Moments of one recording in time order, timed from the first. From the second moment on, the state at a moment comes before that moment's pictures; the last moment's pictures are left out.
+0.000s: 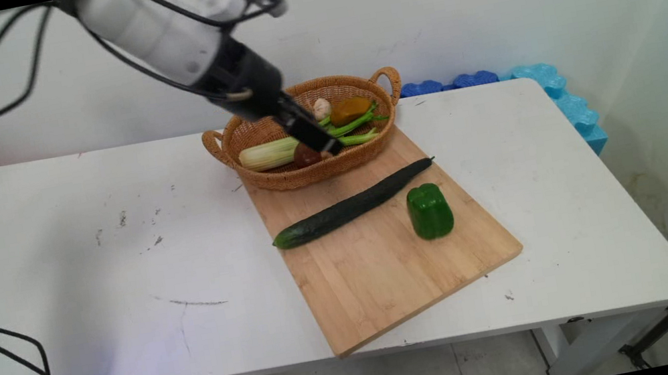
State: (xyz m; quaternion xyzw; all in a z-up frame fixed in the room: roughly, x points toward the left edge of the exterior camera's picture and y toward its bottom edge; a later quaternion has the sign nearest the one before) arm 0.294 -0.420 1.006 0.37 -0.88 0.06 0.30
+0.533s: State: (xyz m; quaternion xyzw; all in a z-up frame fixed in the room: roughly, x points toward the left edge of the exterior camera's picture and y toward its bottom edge) arm 0.342 -0.387 1.029 0.38 -0.88 0.03 0.28
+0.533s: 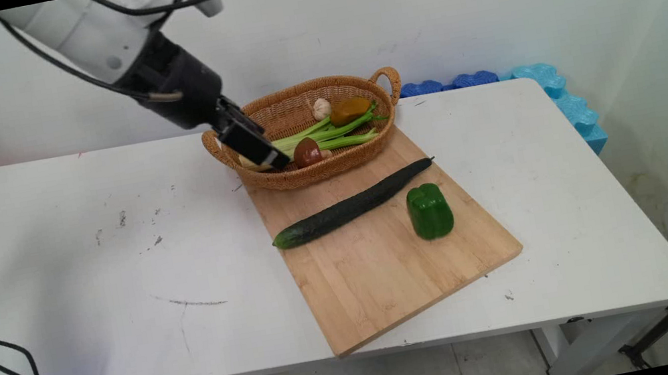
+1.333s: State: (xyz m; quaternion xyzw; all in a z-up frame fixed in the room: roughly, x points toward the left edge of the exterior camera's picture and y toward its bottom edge) arm 0.364 -0.378 1.035 0.39 -0.87 0.03 0.28
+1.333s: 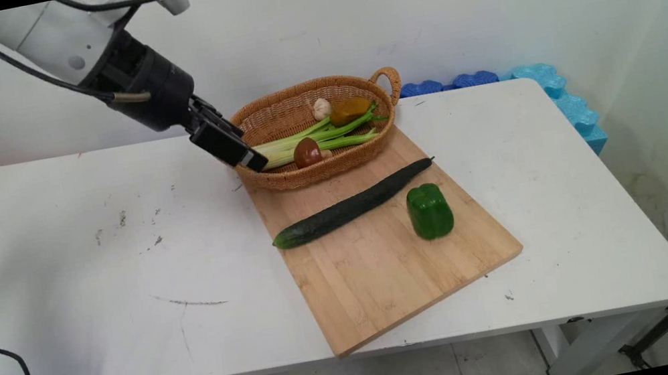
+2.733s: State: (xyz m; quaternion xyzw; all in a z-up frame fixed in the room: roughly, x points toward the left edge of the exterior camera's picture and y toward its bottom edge) arm 0.331 -0.610 0.917 0.44 -0.85 0.15 0.26
